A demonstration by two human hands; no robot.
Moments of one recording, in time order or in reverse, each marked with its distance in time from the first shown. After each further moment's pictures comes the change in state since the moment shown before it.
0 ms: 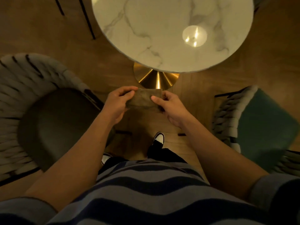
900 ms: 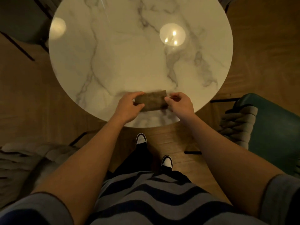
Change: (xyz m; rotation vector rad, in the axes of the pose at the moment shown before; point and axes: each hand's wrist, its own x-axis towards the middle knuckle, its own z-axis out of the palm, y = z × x) left_hand 0.250 0.118 0.086 0.903 -0.182 0.361; right_hand 0.197 -0.114 -0.100 -0.180 0.576 0.000
